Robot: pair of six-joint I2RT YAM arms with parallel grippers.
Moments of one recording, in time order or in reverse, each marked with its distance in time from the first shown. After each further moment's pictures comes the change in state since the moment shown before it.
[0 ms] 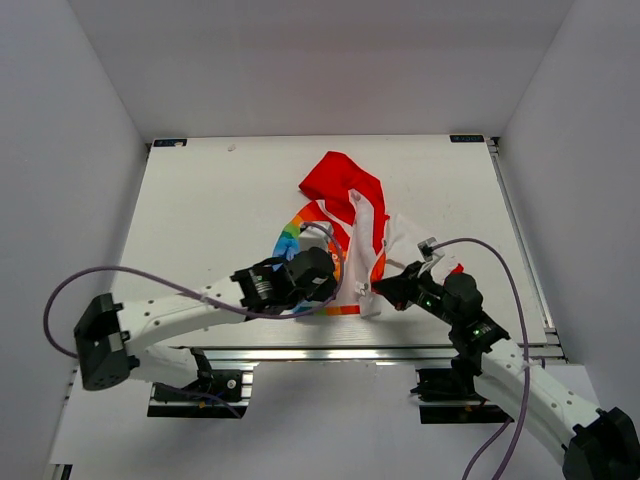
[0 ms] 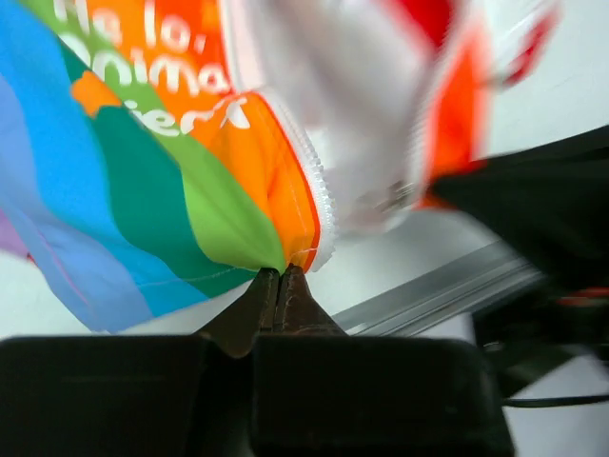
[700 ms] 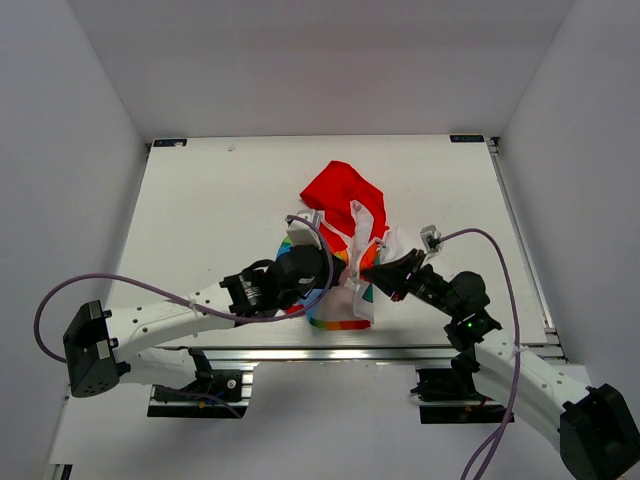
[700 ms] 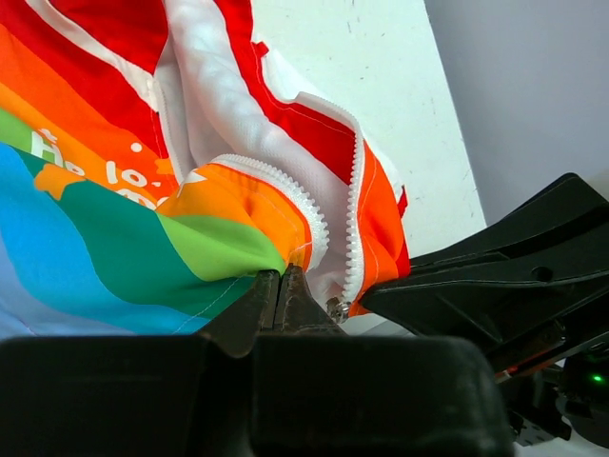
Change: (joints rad) left arm 0.002 -0.122 -0.083 0.307 -0.092 -0.039; right arm 0.000 0.161 0.015 0.492 -0.190 0.125
